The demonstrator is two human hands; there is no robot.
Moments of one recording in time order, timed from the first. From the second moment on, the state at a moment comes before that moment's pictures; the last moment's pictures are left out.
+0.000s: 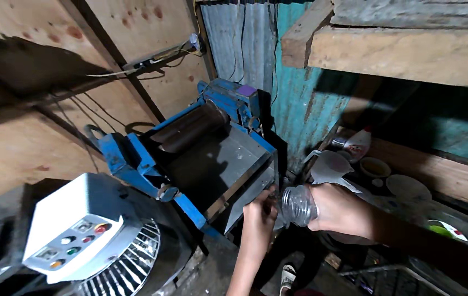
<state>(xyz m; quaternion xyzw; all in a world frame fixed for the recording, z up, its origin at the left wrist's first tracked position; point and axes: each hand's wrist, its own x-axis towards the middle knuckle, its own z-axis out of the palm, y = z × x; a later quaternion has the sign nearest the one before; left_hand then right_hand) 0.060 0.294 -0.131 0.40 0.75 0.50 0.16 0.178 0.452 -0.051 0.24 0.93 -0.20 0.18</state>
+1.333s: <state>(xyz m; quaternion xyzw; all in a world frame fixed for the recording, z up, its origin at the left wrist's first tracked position) 0.046 0.282 -0.047 0.53 0.57 0.58 0.25 0.453 0.624 -0.266 0.65 0.61 -0.32 -0.31</state>
